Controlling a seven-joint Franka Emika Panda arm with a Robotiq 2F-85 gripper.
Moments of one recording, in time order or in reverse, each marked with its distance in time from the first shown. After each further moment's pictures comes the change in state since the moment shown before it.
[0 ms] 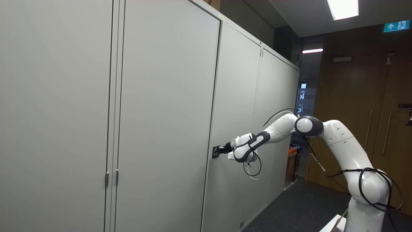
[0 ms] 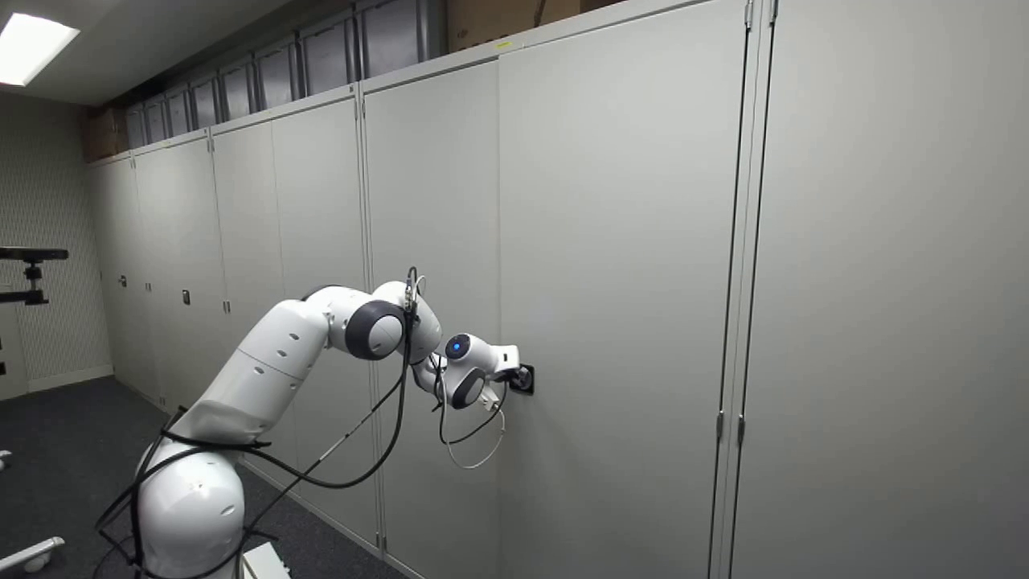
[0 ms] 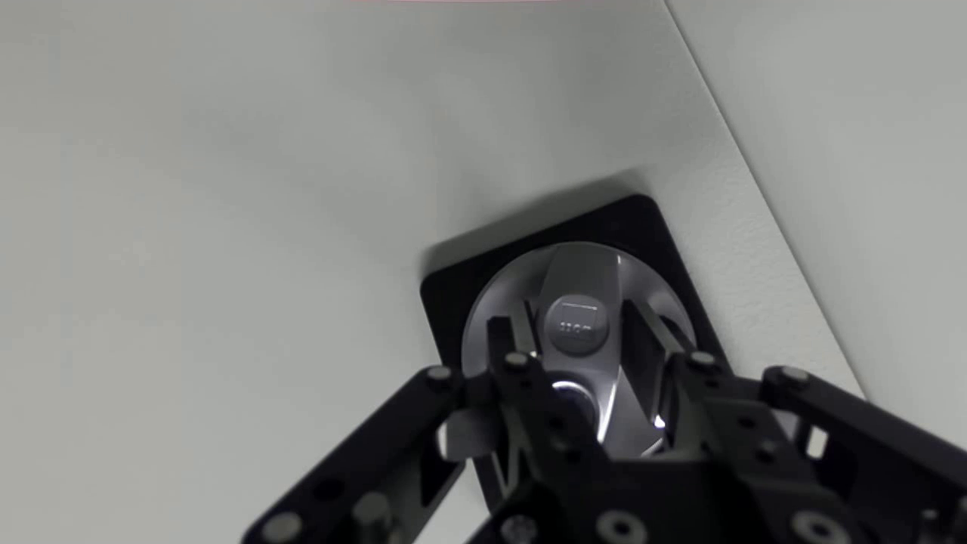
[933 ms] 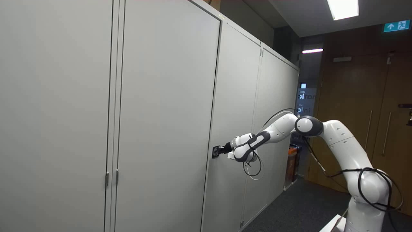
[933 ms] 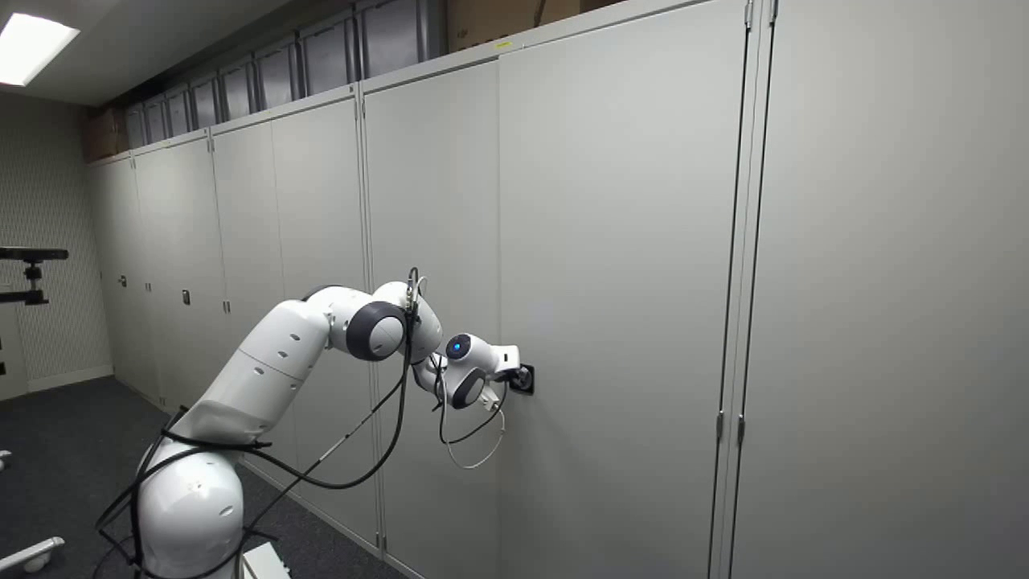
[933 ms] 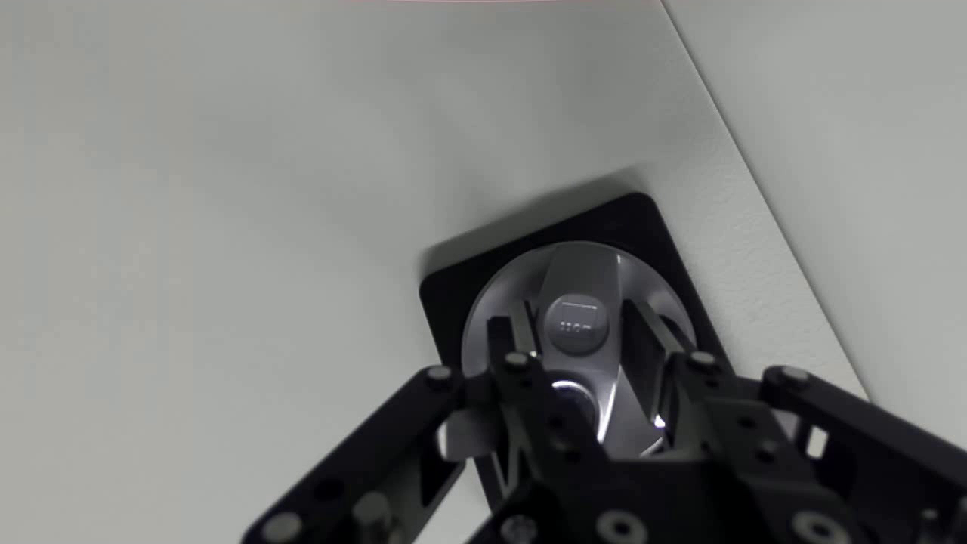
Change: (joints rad) arm -0.016 0.003 0.019 0.003 0.000 0.000 0.000
